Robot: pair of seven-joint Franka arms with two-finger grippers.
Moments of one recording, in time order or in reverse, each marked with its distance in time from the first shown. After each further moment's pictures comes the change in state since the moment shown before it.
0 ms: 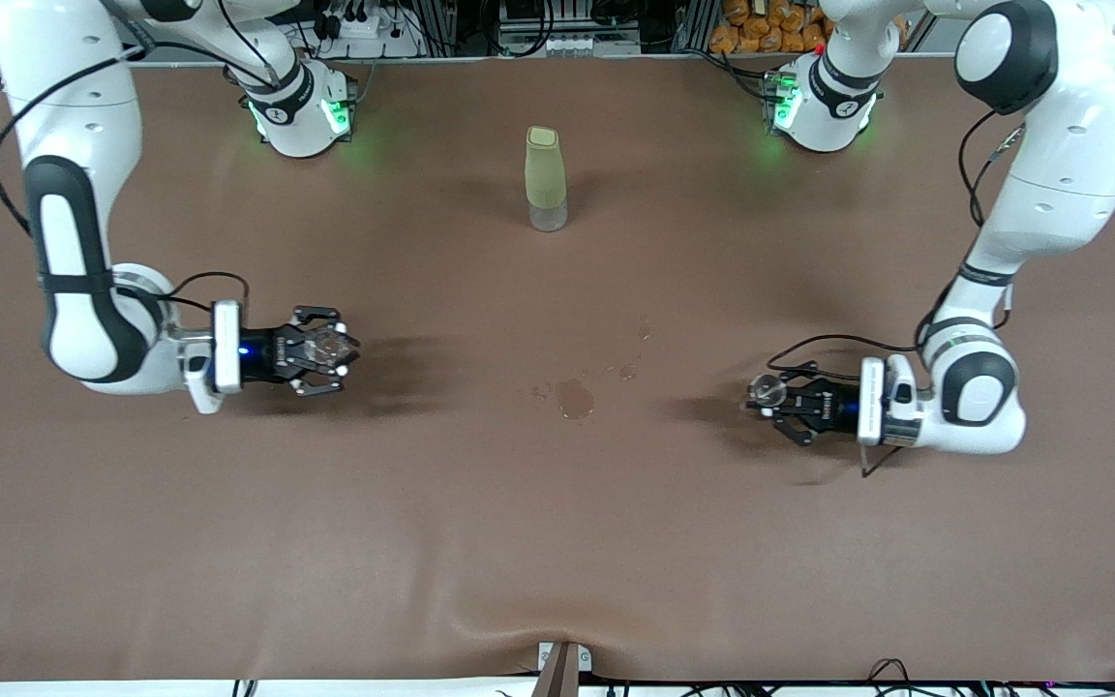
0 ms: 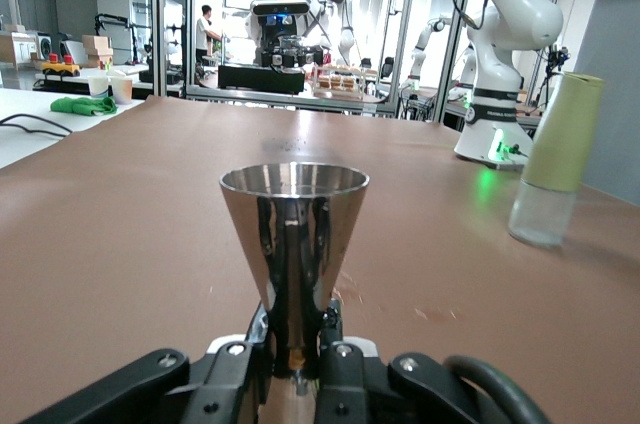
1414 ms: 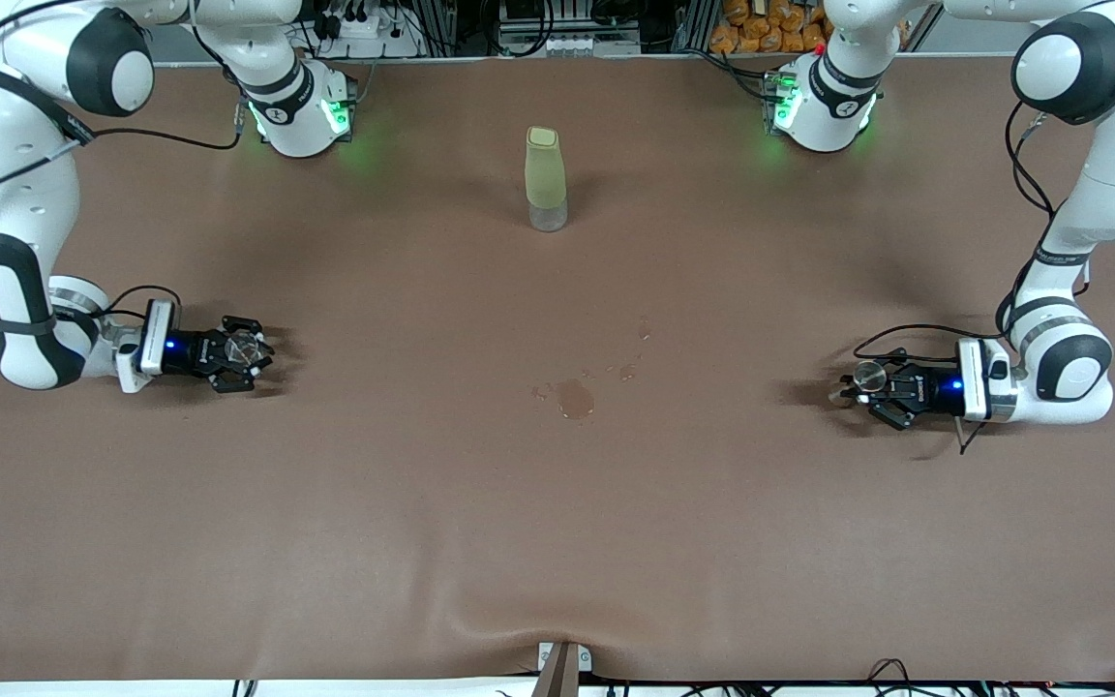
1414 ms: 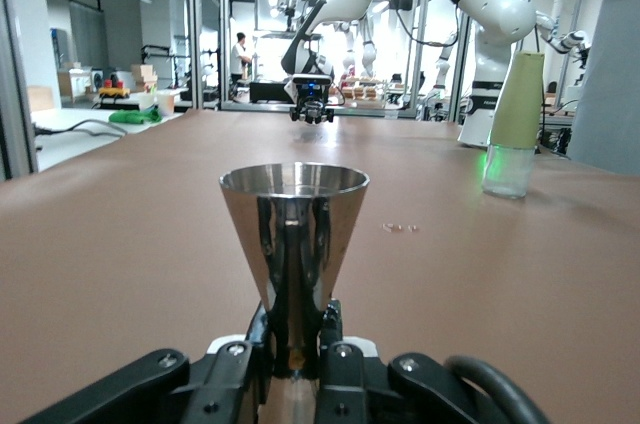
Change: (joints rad) left arm 0.211 0.057 0.070 -0.003 0.077 -0.122 0.152; right arm -0.313 0.291 0.010 0.083 -0.123 -0.019 -0.375
